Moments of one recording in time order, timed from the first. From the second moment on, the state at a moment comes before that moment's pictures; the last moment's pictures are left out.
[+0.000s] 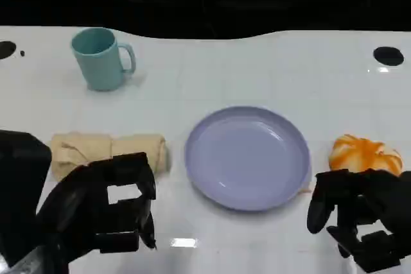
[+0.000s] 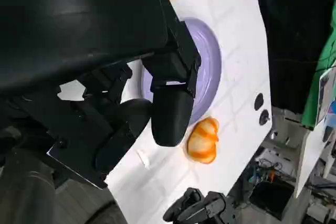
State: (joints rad) left arm 0.05 0.23 0.07 -0.57 -0.48 0.86 -0.26; right arm 0.09 -0.47 0.13 -0.61 -0.01 0.57 0.45
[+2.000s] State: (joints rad) left arm -0.06 0.58 -0.16 -0.44 0.42 0.25 -0.31; right arm 0.07 -0.45 0.14 -0.58 -0.03 0.57 0.44
